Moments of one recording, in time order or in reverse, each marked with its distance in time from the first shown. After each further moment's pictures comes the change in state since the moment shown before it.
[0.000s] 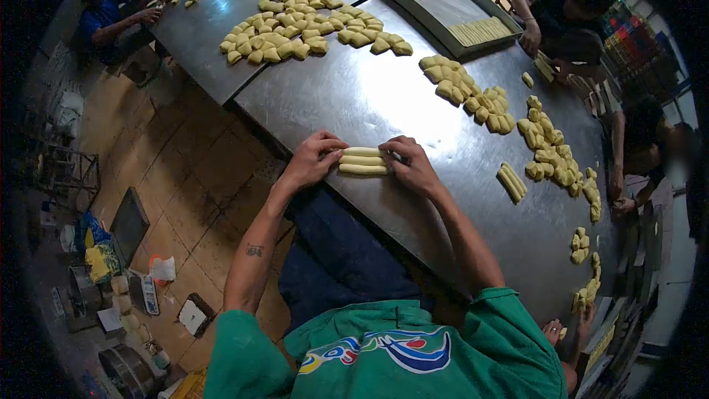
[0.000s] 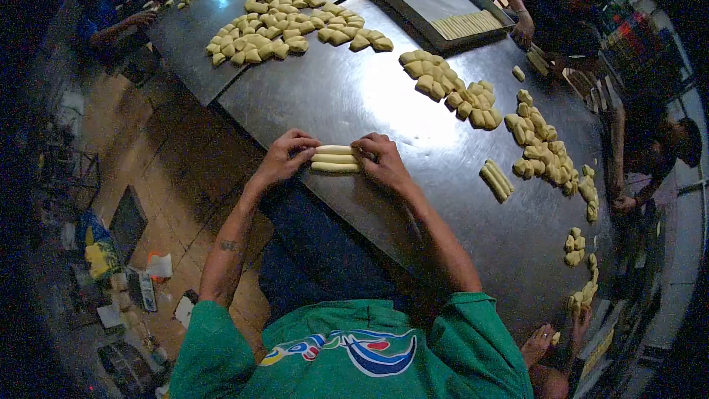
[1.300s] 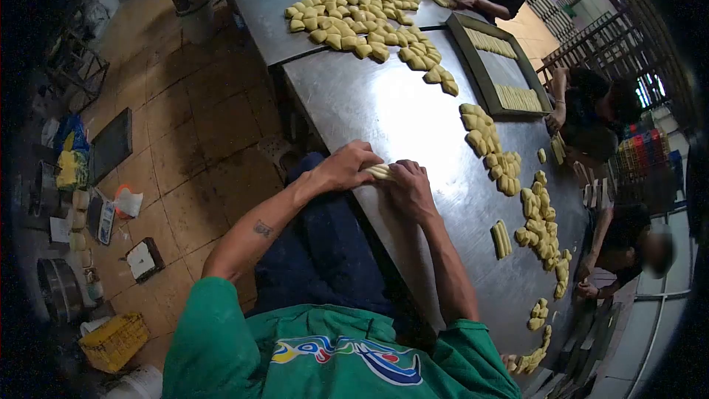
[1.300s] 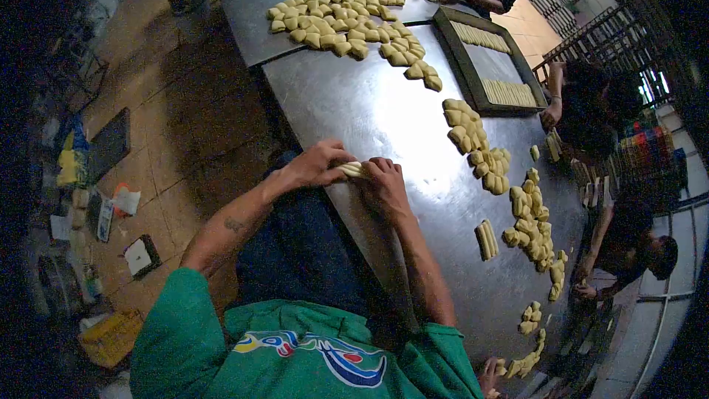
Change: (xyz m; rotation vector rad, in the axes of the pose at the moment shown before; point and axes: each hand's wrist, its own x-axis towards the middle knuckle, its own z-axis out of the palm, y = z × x) left_hand -0.011 0.005 0.010 0.096 -0.069 0.073; right_hand 0.014 0.003 0.023 -0.456 -0.345 -0.157
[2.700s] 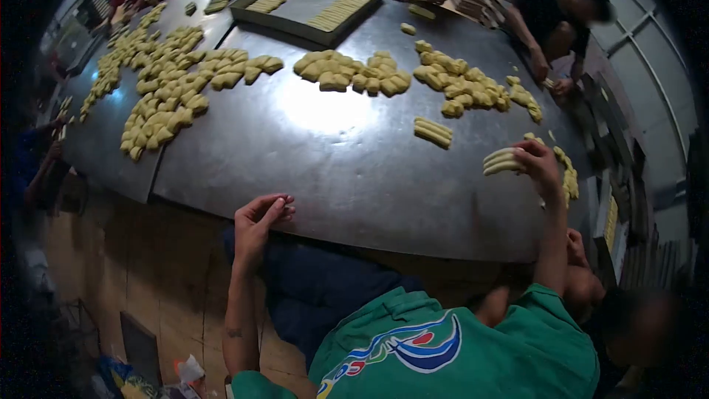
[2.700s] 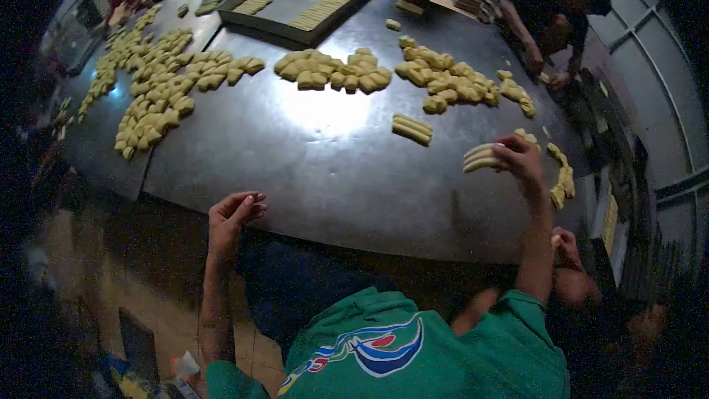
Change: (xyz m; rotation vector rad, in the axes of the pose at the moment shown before) left_hand -0.008 0.073 0.002 -0.838 -0.078 -0.405; right_hand -0.373 -0.001 -0.210 0.705 0.810 1.048
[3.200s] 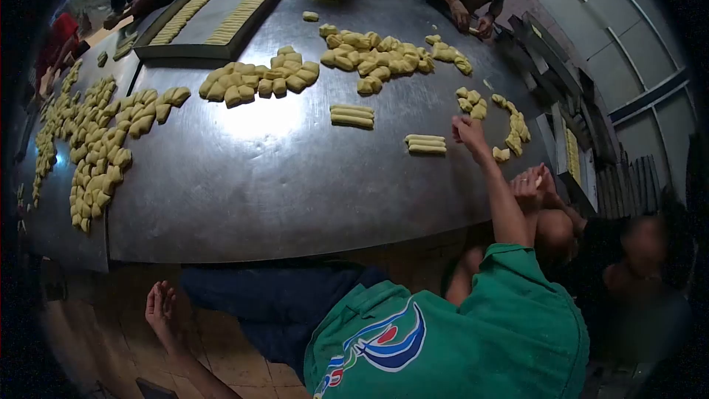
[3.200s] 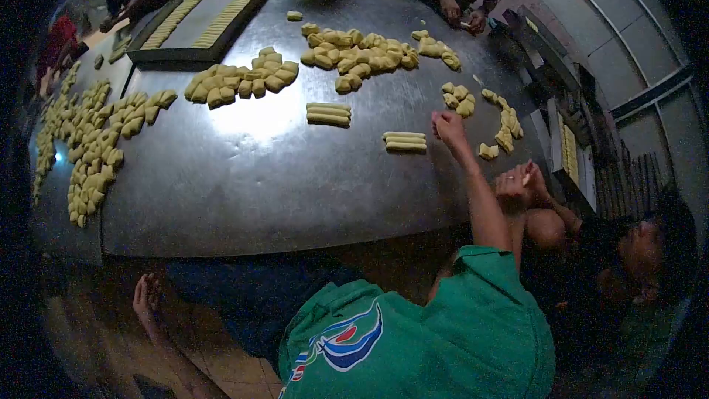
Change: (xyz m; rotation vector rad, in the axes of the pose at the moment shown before) left_hand -0.059 -0.040 -0.180 0.031 0.450 -0.102; right_hand 0.039 0.136 -0.036 -0.121 0.405 0.145
